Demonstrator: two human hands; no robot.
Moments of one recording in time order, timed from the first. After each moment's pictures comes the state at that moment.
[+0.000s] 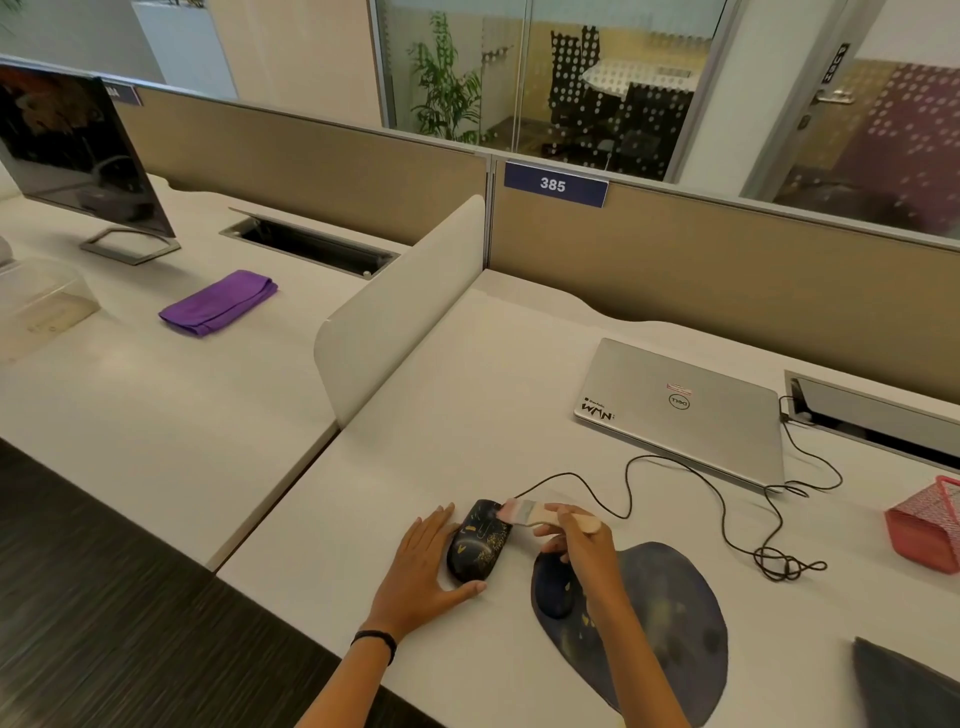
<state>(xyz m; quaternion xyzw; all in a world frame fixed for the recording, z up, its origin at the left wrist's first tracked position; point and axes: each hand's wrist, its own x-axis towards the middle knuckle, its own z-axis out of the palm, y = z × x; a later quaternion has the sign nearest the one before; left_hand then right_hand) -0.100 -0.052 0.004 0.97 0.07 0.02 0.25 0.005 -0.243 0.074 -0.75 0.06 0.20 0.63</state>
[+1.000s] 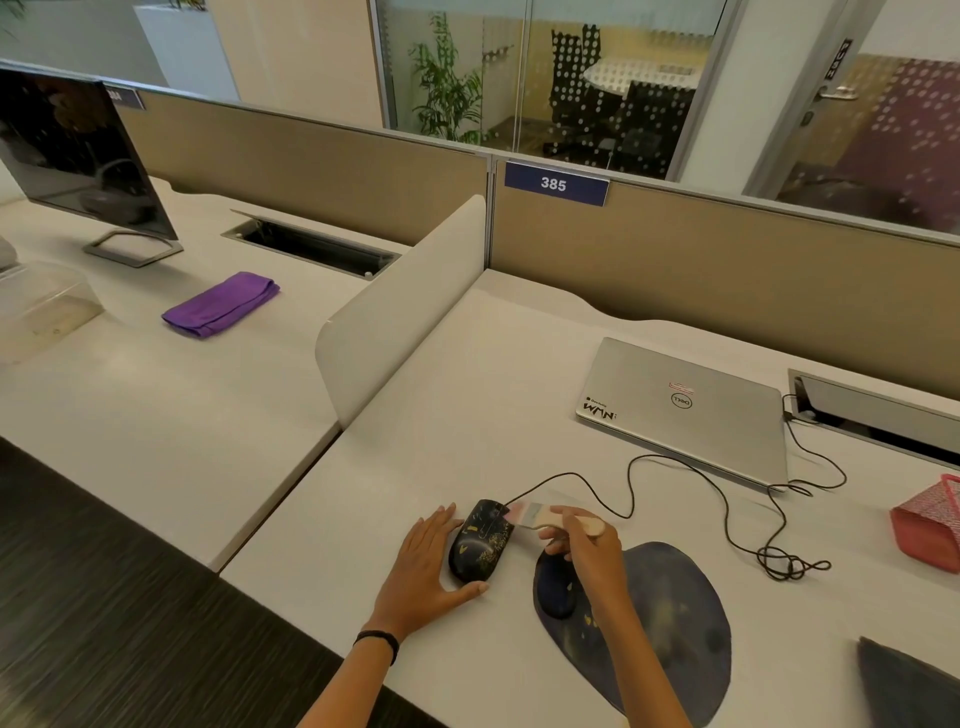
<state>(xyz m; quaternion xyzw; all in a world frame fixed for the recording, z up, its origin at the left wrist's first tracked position) -0.100 -0.051 0.001 0.96 0.06 0.04 0.27 0.002 -0.247 0.073 -0.76 0.05 0.17 0.63</state>
